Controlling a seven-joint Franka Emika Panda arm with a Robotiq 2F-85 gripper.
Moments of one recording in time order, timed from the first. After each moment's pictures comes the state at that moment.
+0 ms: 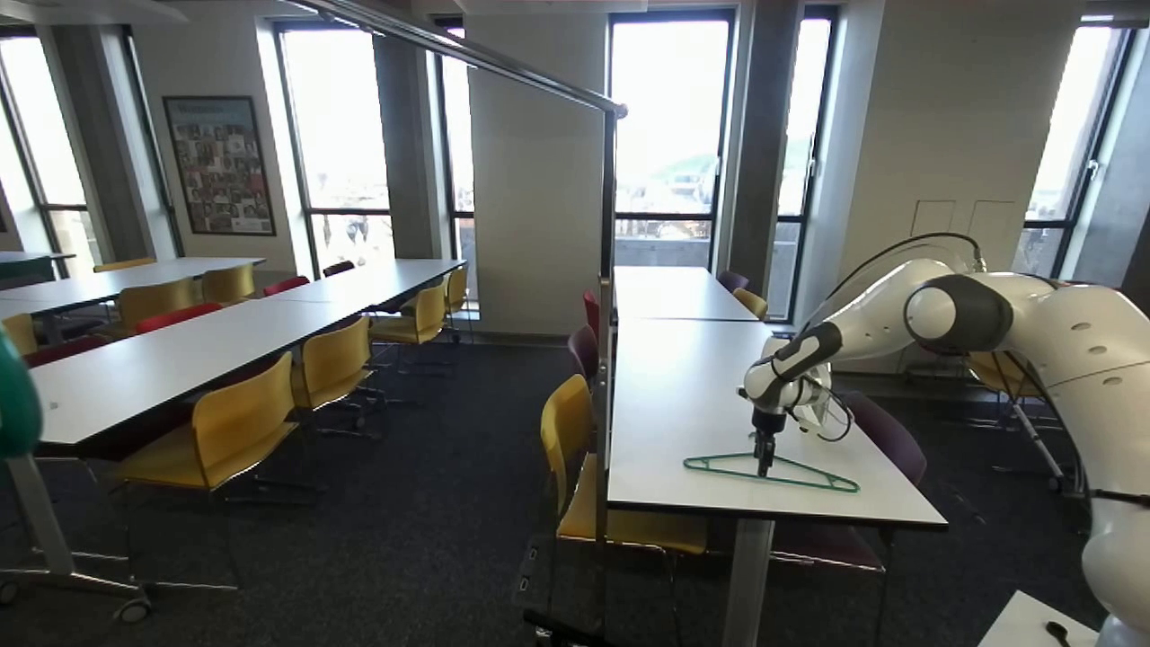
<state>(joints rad) -0.39 0.73 0.06 -1.71 0.02 2.45 -1.10</state>
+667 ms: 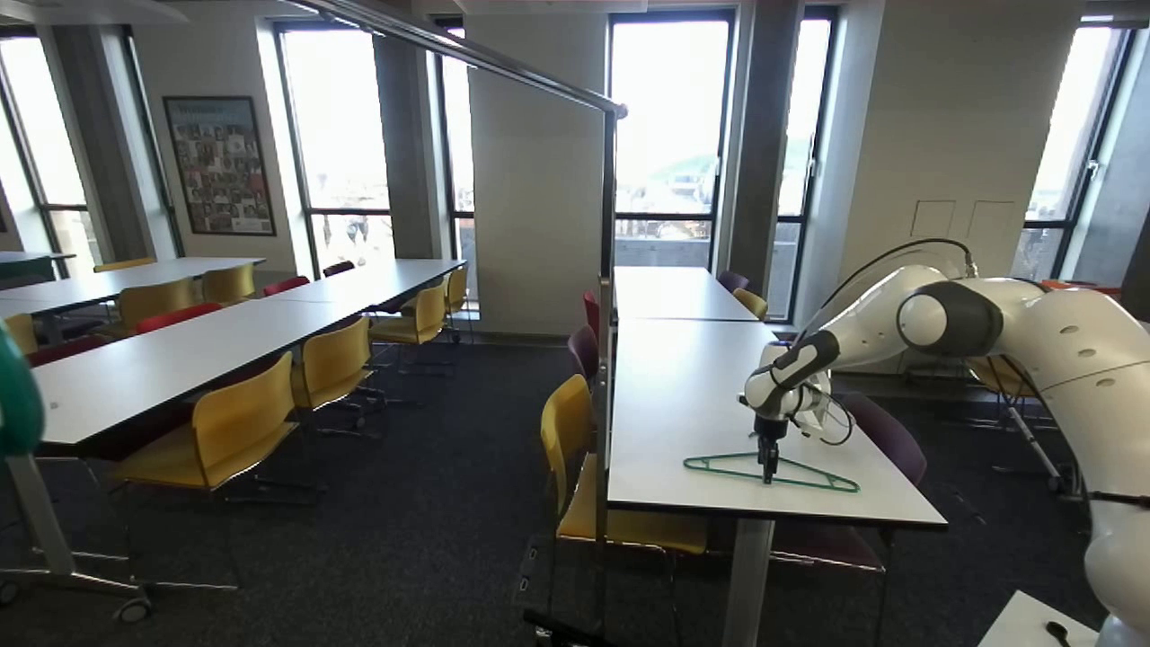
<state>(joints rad) -0.36 0.76 0.03 -1.70 -0.01 2.45 -1.10</state>
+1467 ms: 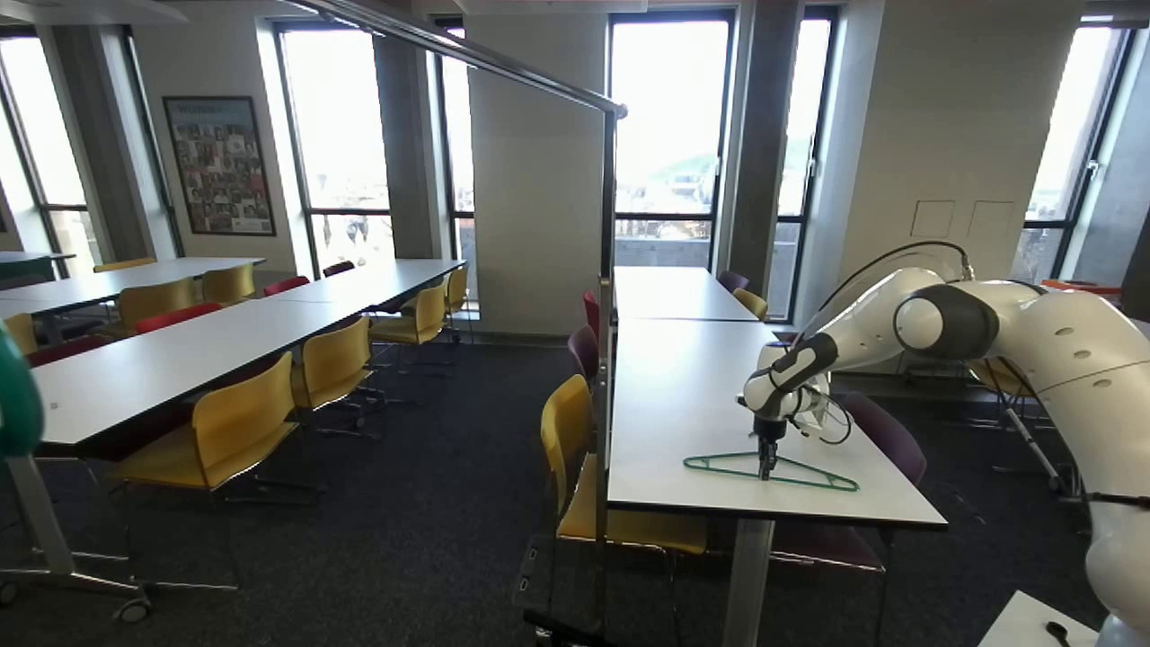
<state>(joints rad) -0.35 0.78 0.01 -1.68 -0.03 2.45 -1.10</state>
